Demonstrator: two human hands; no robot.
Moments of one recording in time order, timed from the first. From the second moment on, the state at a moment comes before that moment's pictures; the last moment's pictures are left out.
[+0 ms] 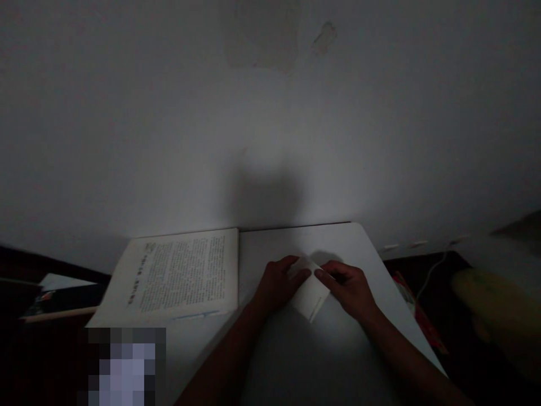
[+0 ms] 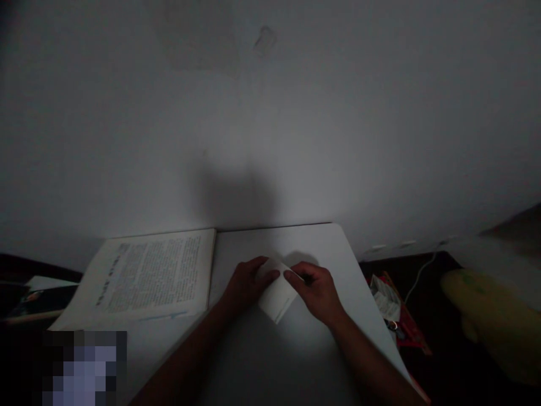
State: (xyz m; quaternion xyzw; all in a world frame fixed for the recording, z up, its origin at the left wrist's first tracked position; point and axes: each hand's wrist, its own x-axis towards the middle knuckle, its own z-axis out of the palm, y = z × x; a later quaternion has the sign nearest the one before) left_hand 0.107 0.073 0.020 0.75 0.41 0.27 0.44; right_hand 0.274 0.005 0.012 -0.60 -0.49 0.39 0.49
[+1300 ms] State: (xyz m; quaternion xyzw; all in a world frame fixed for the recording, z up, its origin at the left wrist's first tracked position) left_hand 0.091 0.028 0.027 0.86 0.35 0.29 0.24; right_hand 0.252 -0.004 0.018 -0.63 -0.56 0.43 0.32
